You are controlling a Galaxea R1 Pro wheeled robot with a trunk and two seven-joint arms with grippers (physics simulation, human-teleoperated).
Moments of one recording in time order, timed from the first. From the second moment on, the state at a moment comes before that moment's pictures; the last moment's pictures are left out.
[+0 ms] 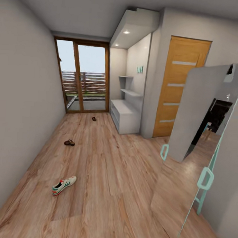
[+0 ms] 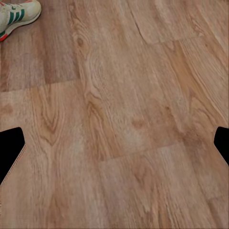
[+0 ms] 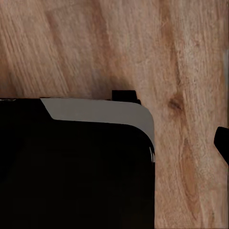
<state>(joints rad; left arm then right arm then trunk) -0.04 -0.03 0.00 -0.55 0.00 -0.32 0.00 0.00 0.00 -0.01 -0.26 0.00 0.00 0.00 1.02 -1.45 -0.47</state>
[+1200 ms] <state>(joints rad) -0.25 -0.03 0.00 -0.62 0.00 -0.16 0.00 0.00 0.00 0.00 -0.76 0.01 0.33 0.00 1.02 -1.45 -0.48</state>
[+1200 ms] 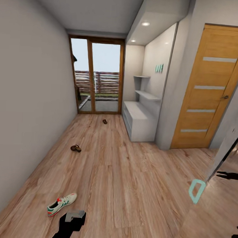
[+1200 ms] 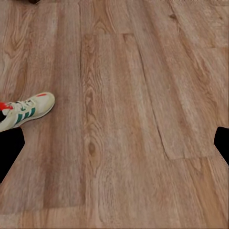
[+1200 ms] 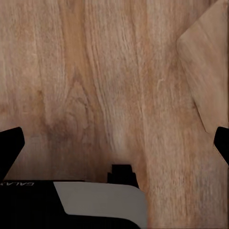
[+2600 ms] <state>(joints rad) -0.25 -0.04 0.00 -0.62 0.01 -0.16 -0.01 0.00 0.00 0.00 -0.76 0.01 0.35 -0.01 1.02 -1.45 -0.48</state>
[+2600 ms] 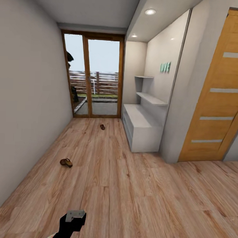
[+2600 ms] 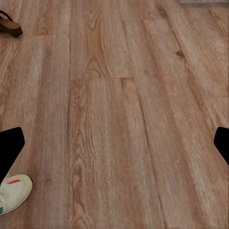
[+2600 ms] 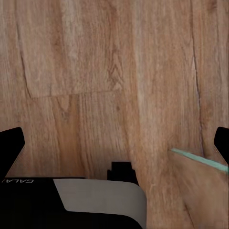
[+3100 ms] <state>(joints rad) -0.25 -0.04 0.00 -0.62 0.01 -0.16 -0.01 0.00 0.00 0.00 -0.76 0.01 0.35 -0.01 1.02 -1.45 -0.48</state>
